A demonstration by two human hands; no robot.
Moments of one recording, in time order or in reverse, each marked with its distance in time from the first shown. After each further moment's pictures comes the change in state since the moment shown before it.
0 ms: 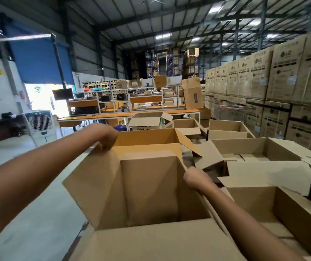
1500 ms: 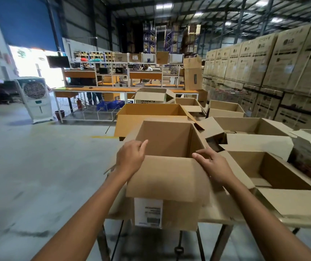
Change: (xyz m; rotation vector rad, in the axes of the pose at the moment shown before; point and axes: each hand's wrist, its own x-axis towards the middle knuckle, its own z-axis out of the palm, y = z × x) left_hand -0.161 0.044 0.228 -1.035 0.831 0.063; right_hand -0.175 -0.002 0.057 0.352 0.179 -0.253
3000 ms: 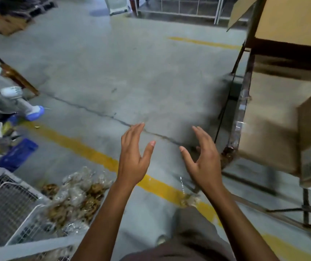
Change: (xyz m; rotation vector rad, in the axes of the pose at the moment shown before) left_hand -0.228 -0.410 -0.182 -0.025 0.045 -0.363; right_hand -0.130 -0.206 0.517 0.249 -0.189 -0.261
